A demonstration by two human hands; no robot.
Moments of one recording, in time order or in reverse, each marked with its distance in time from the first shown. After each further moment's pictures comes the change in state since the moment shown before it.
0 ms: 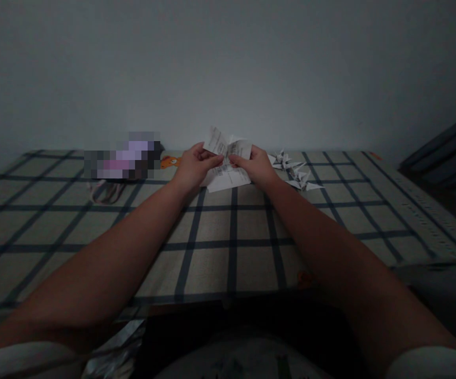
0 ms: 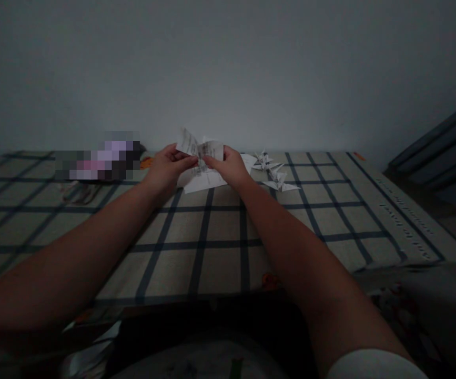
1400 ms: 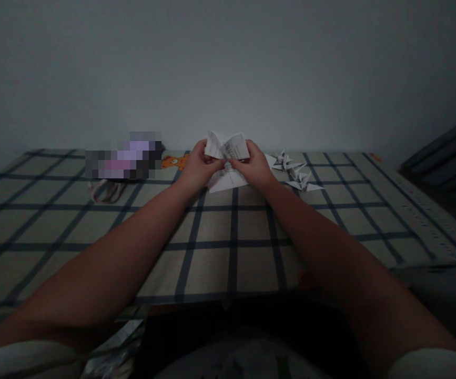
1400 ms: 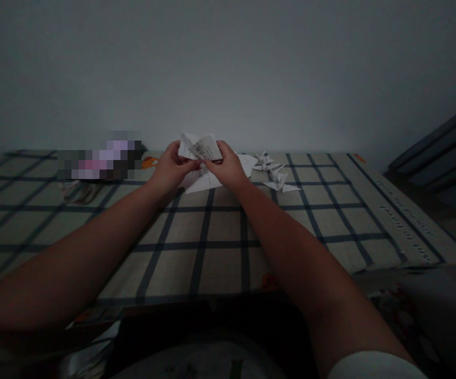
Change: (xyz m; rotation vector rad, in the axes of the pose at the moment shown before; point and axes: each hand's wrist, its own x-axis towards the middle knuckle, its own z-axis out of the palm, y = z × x) left_hand 0.006 -0.011 -0.002 0.201 0.032 0.004; right_hand -0.004 -0.006 0.006 -0.276 -0.001 -0.212
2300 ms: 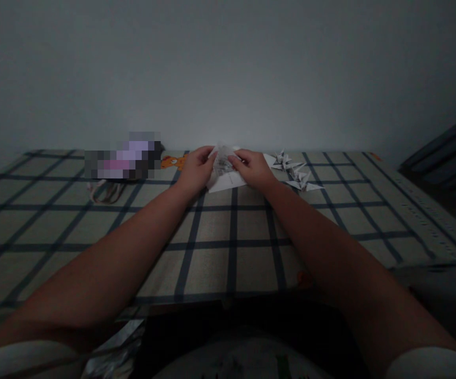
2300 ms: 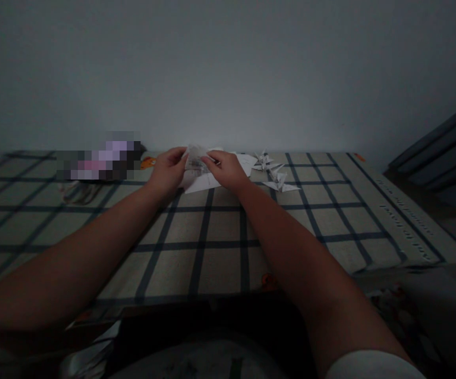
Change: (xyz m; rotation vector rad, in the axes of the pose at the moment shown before) left_hand -0.005 0.006 -0.002 0.146 0.021 0.112; right_hand -0.003 -0.012 -0.012 -0.247 -0.138 -0.157
